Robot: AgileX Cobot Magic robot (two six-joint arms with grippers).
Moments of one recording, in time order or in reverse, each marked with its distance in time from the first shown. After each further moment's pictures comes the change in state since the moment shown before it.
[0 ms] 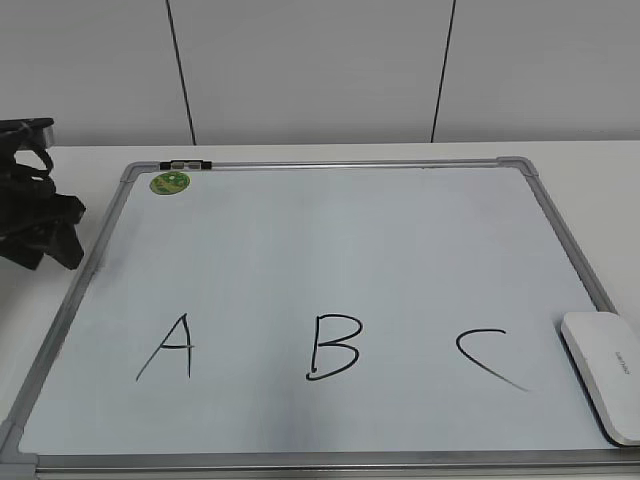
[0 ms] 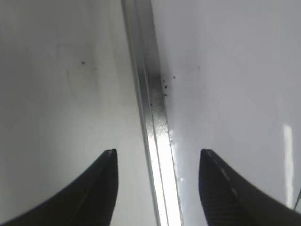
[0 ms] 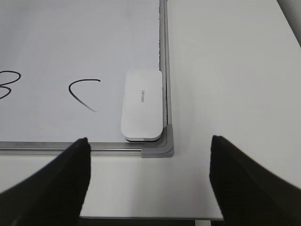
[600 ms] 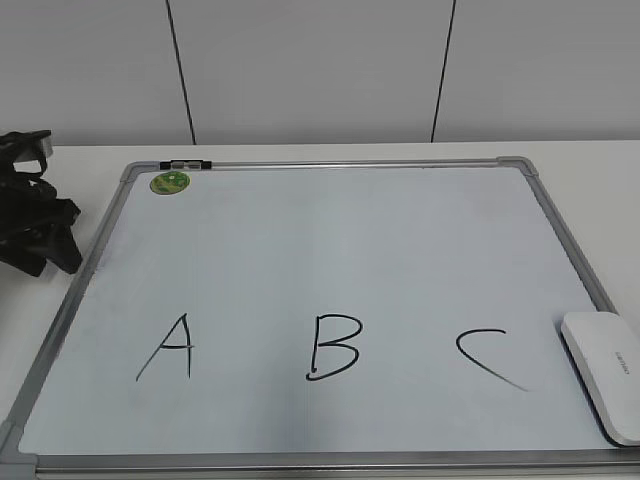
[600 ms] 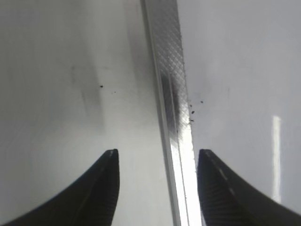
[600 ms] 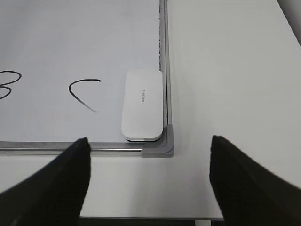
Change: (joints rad) left arm 0.072 0.147 -0.132 -0.079 0.082 0.112; right arm 0.000 0.000 0.000 0.000 0.000 0.000
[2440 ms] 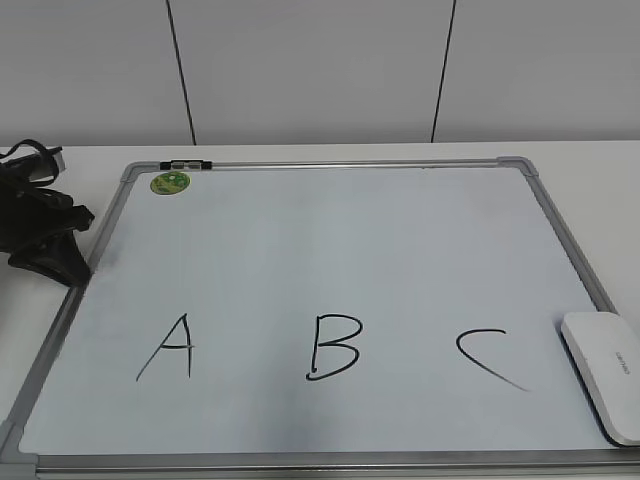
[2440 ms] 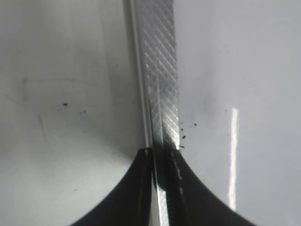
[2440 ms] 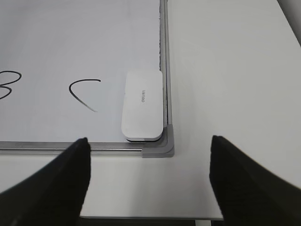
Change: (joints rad) left arm 0.022 0.101 -0.046 -0.132 0.035 0.068; right arm 0.000 0.000 0.000 0.000 0.000 0.000
